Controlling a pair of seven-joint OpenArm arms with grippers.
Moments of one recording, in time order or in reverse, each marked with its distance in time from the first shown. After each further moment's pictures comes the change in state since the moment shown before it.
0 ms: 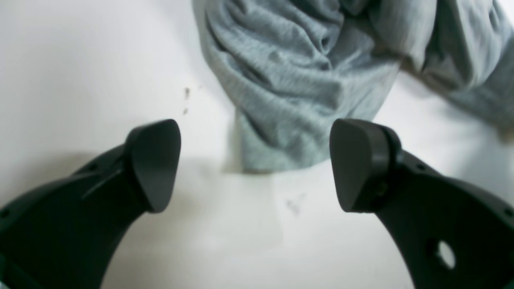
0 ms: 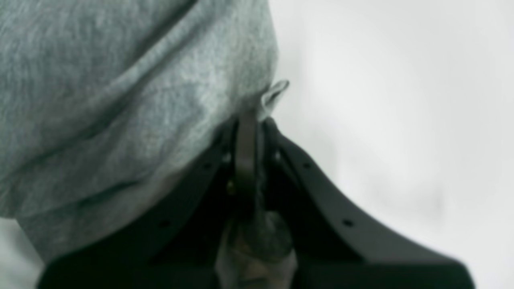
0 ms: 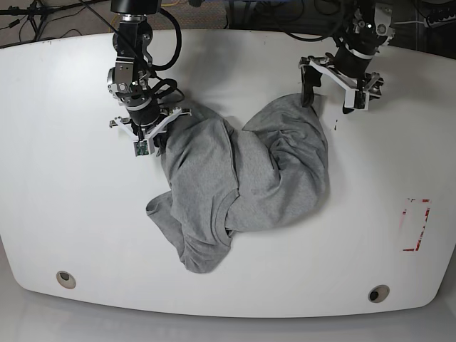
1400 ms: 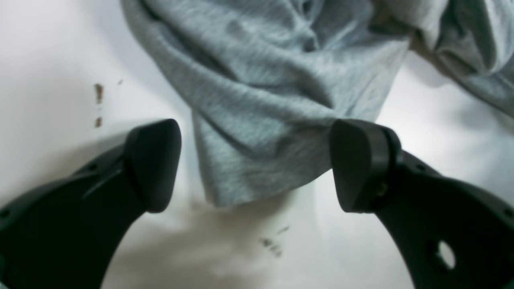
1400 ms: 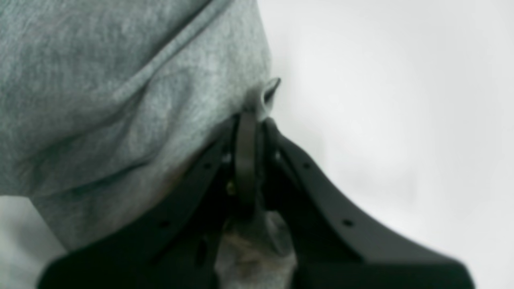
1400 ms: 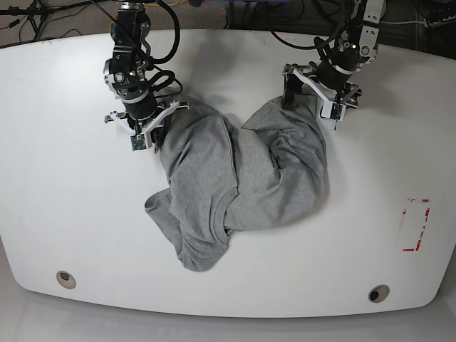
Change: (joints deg) left arm -7.7 -2.1 9.7 -13.9 -1.0 0.2 -1.9; right arm -3.5 0.0 0.3 6.8 -0.5 0.0 -1.7
